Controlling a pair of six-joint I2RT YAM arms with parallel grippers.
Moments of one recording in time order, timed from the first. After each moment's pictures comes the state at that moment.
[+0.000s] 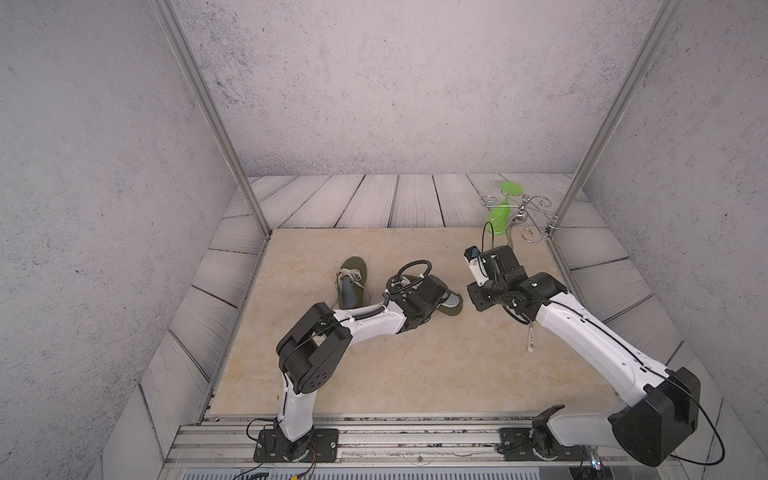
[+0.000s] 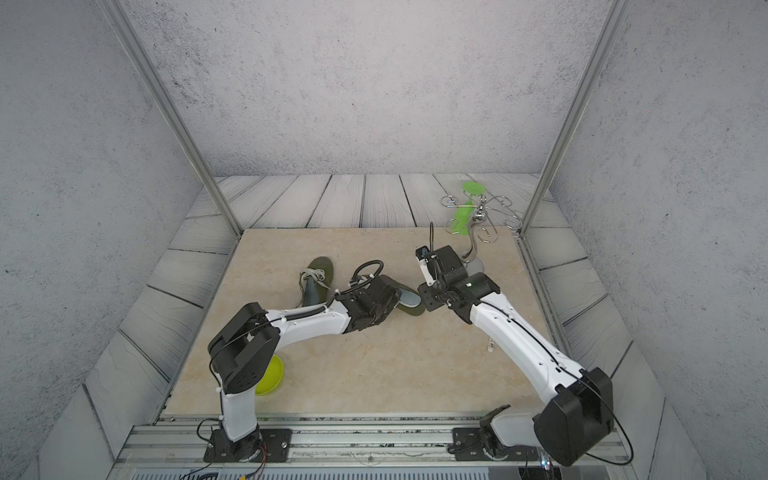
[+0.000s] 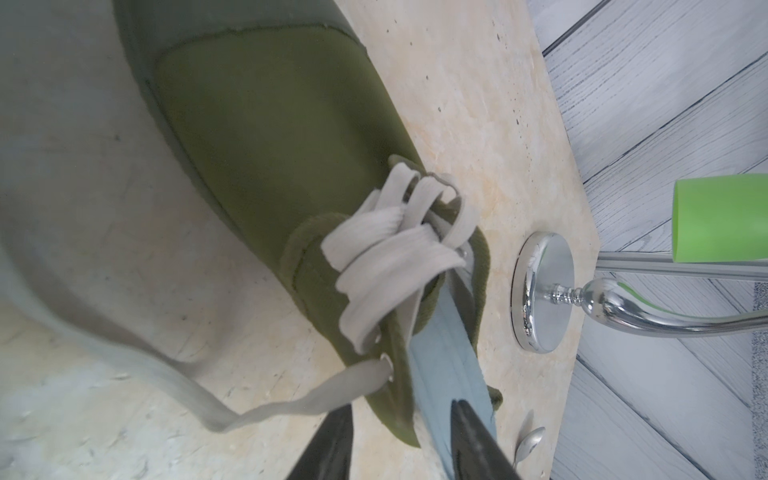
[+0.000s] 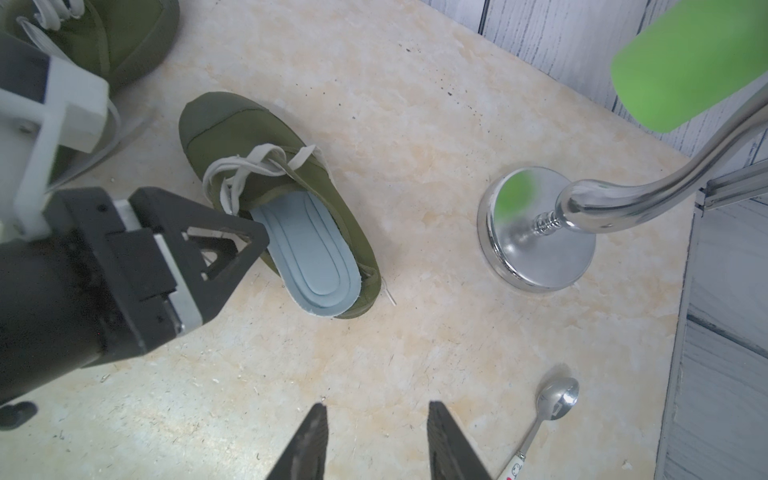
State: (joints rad) left arm -0.90 1.93 1.29 -0.15 -0.32 -1.51; right arm 0.51 1.33 1.22 -0.81 0.16 -0.04
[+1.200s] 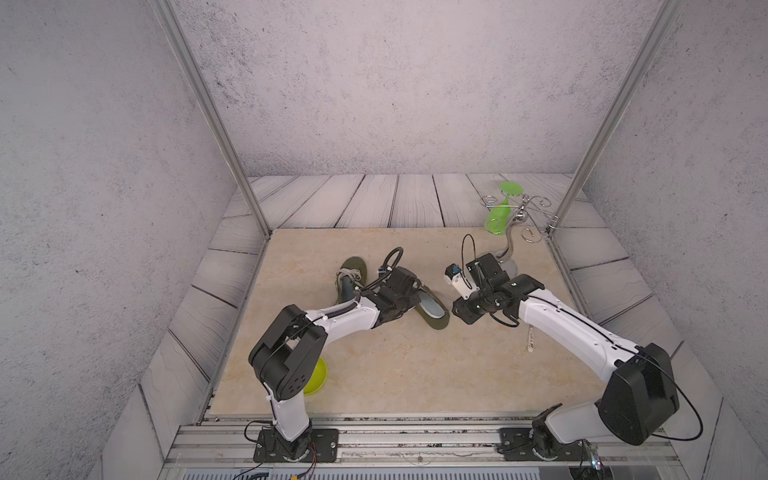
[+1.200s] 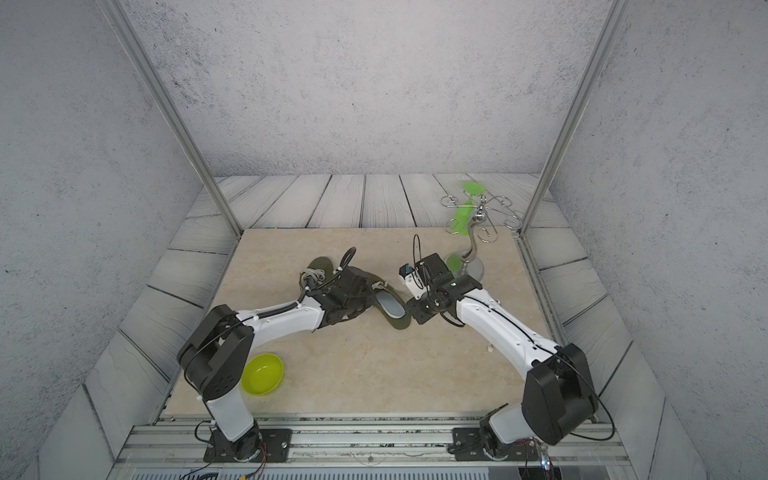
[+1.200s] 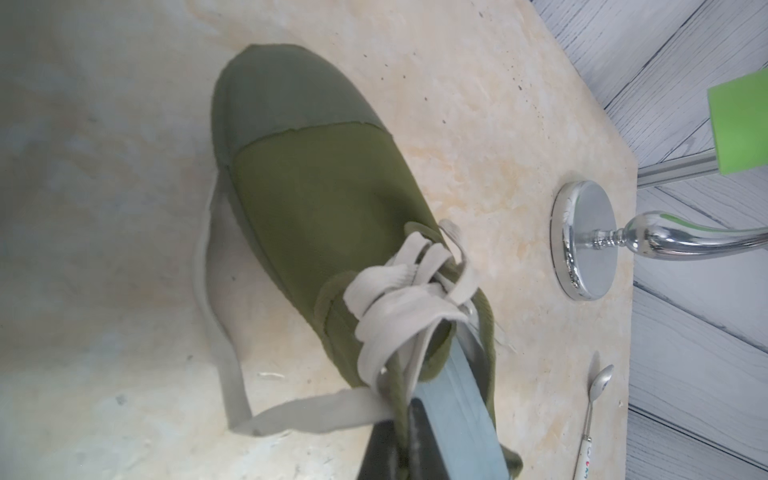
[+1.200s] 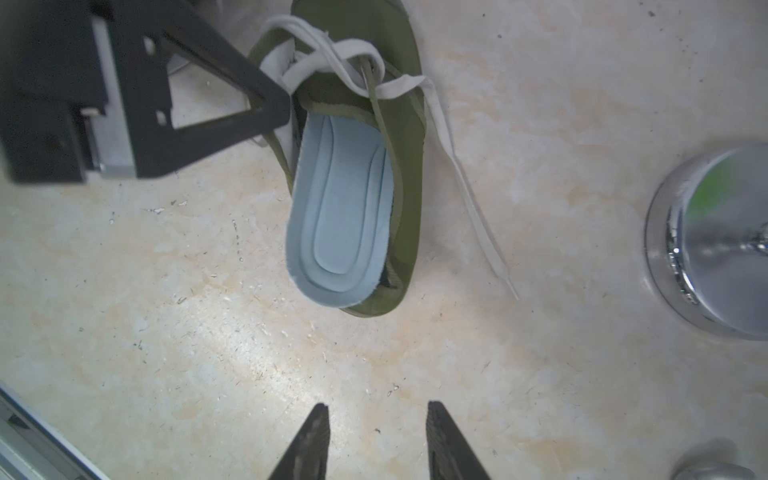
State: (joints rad) left arm -0.71 1.78 1.11 -0.11 -0.05 -1.06; right arm 0.54 1.44 1.15 -0.78 -0.11 -0.14
